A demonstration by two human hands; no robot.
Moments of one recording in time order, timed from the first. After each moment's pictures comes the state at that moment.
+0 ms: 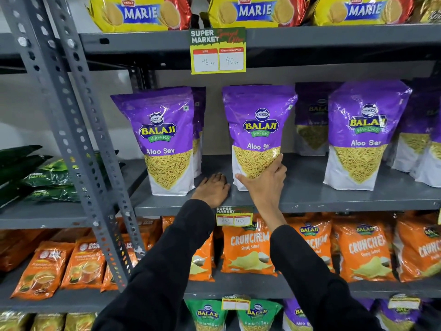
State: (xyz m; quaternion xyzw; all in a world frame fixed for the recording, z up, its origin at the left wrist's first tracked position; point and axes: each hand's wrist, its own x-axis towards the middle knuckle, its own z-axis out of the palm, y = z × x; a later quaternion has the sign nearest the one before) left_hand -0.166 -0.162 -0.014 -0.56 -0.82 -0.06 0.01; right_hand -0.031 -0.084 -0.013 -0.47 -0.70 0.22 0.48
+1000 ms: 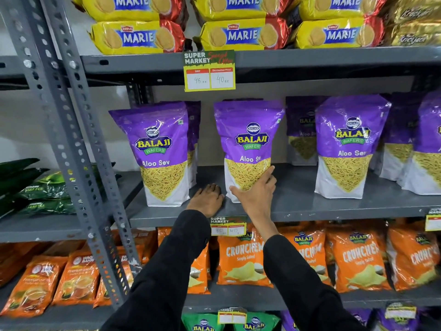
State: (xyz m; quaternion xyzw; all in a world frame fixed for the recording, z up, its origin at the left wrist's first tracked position) left_hand -0.176 -0.152 -0.017 -0.56 -0.83 -0.07 0.01; right_hand -0.034 -0.080 -0.015 -0.45 -0.71 0.25 0.48
